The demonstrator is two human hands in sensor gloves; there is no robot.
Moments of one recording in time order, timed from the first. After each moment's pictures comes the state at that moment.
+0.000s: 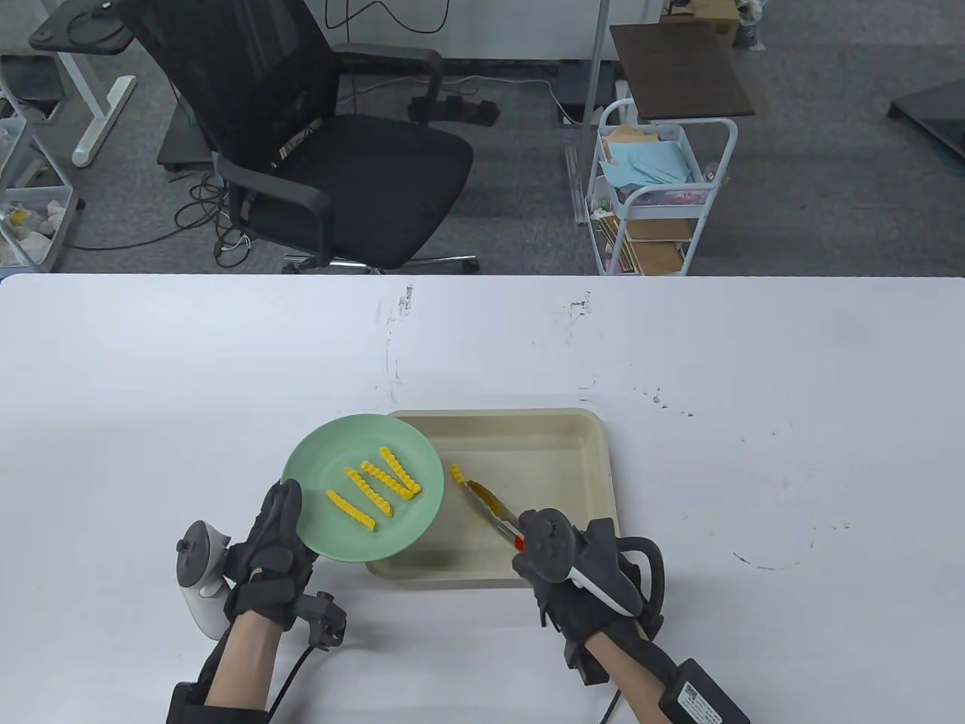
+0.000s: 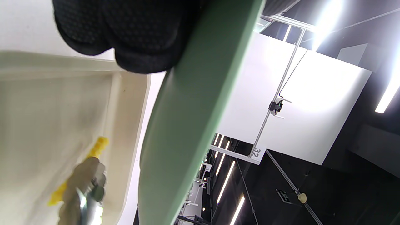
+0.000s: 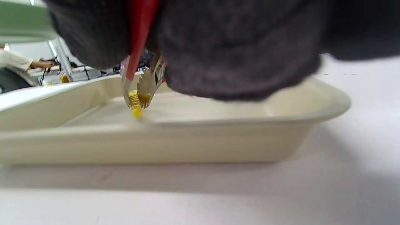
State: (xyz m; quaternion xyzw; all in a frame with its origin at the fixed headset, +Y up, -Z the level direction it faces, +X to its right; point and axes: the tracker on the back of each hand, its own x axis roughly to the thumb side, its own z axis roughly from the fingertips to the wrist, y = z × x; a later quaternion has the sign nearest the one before) left_hand -0.283 -0.766 -0.261 -0.03 0.00 0.81 0.59; right_hand 0.086 -0.695 -0.254 0.04 0.05 0.99 0.10
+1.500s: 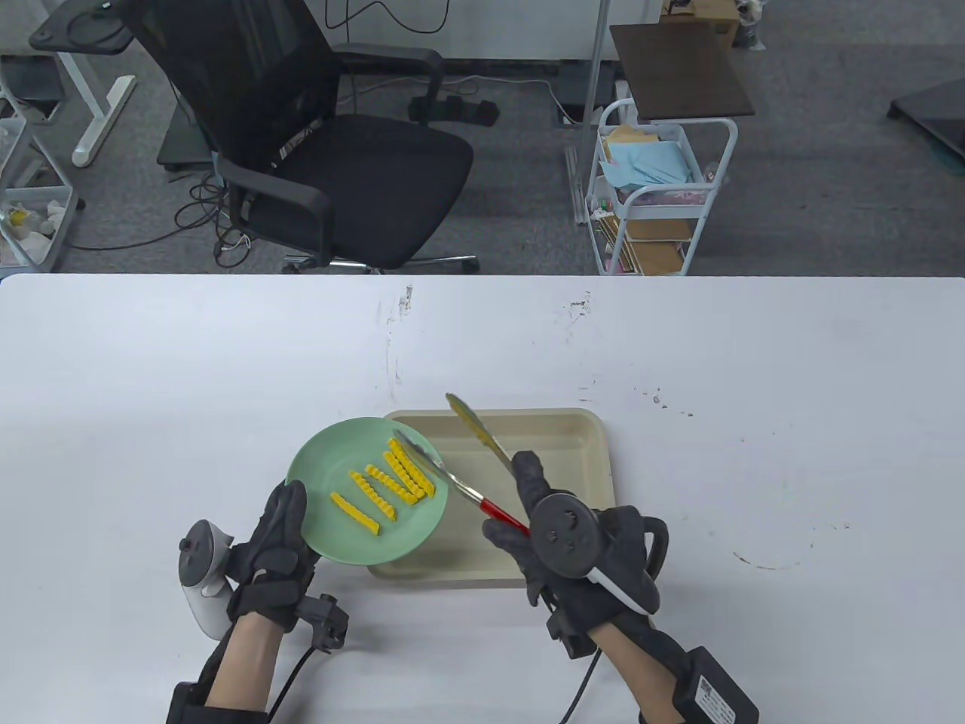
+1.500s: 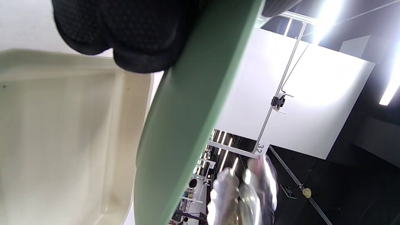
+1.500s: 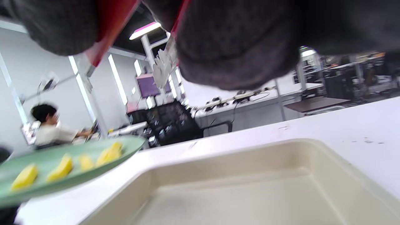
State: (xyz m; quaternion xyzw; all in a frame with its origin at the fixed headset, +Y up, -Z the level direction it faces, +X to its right) left_hand -0.280 -0.768 -0.262 -0.04 0.00 0.80 0.60; right_hand 0.087 -0.623 -0.245 0.07 -0.08 0.97 0.20
